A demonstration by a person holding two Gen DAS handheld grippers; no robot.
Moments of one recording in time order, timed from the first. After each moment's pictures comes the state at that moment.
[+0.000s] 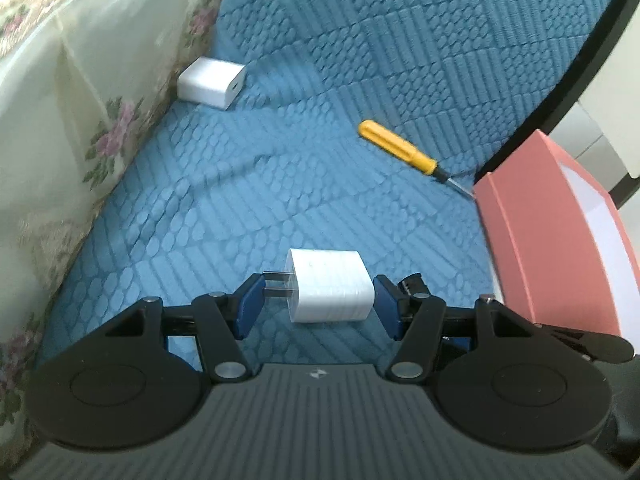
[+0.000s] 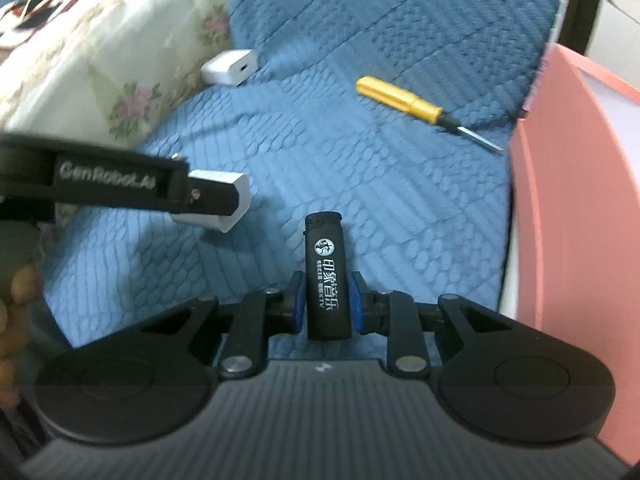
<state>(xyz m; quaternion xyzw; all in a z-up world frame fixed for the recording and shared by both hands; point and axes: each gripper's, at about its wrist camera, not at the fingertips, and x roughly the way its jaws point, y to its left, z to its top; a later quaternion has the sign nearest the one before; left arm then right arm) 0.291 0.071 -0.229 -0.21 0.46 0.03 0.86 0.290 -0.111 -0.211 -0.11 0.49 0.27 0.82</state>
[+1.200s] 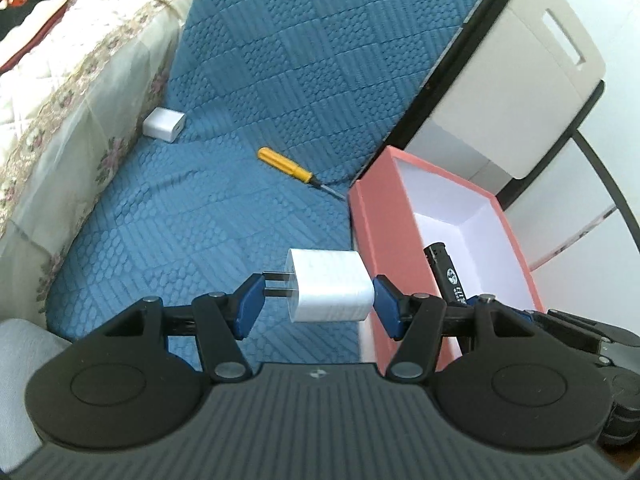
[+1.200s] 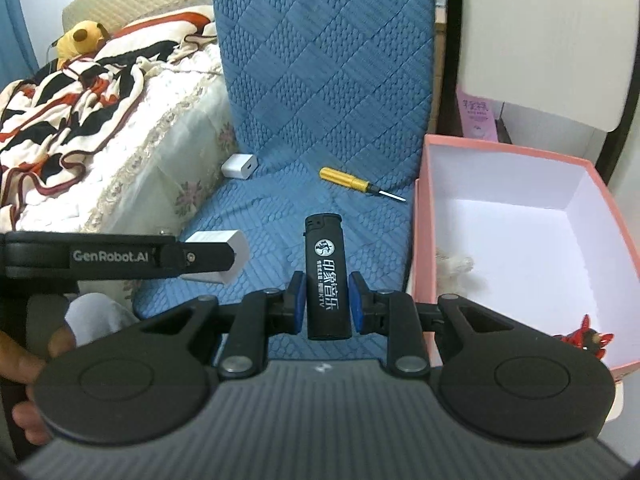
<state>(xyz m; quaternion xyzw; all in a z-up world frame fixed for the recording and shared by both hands) 0.179 -0.002 -0.085 -0.23 0.42 -0.02 0.88 0.198 -0.192 -0.049 -0.06 0.42 0.24 0.87</state>
